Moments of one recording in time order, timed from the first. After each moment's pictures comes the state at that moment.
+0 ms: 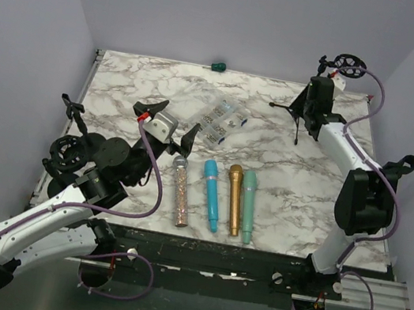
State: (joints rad) left arm -0.81 0.76 0.71 0.29 -0.30 0.22; right arm 0.22 1.84 1.48 -0.20 0.39 0.44
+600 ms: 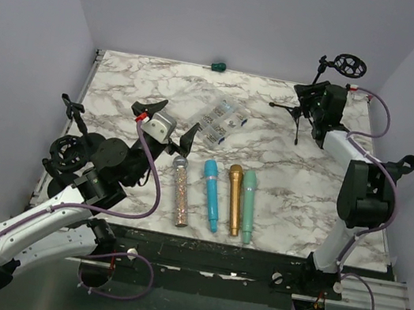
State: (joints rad) left arm -0.81 0.75 0.71 0.29 -0.30 0.22; right arm 0.08 1.88 1.31 0.29 0.02 1.00
